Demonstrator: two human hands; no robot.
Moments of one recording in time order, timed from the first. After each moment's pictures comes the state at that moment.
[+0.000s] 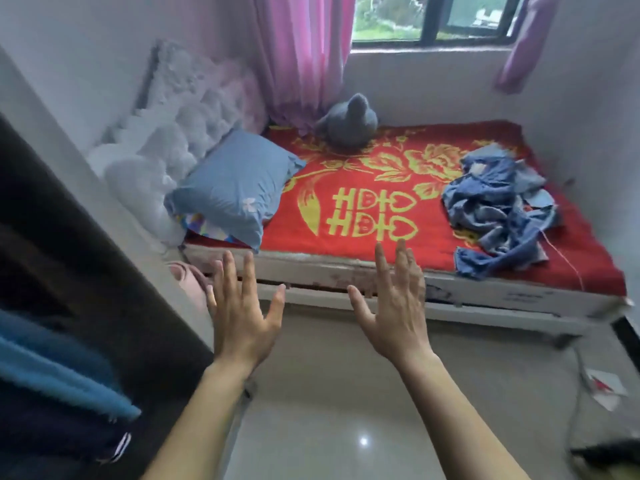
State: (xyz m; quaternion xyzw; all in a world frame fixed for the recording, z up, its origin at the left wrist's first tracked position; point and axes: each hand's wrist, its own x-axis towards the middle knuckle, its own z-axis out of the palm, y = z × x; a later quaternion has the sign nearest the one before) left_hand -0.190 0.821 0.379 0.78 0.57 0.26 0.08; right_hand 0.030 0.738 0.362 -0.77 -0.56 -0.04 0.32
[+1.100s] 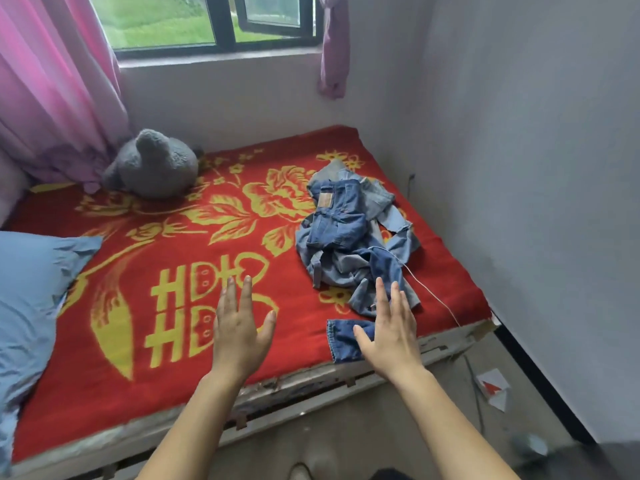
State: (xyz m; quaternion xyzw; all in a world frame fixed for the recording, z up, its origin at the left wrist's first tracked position) left_hand 0.429 1.072 0.313 0.88 0.38 0.13 0.24; right_hand 0.590 0.865 0.296 -0.92 -0.31 0.08 0.23
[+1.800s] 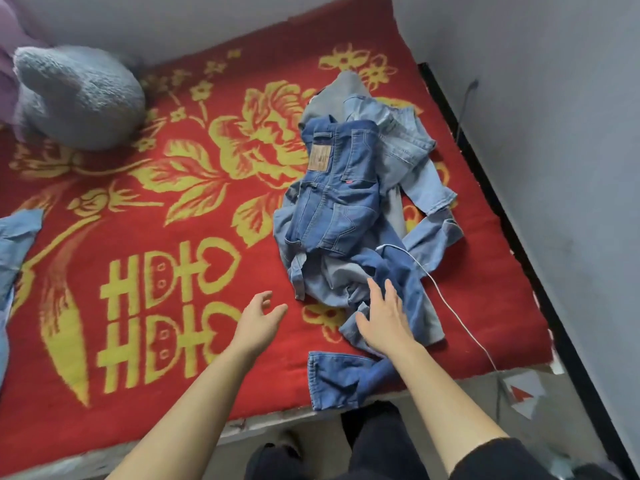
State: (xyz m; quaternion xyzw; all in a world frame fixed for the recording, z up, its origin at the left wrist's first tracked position) left_hand 0.762 1.177 0.188 0.67 0.57 -0.07 0.48; right_hand 0.916 1.008 0.134 -0.88 -0.24 0.37 0.17
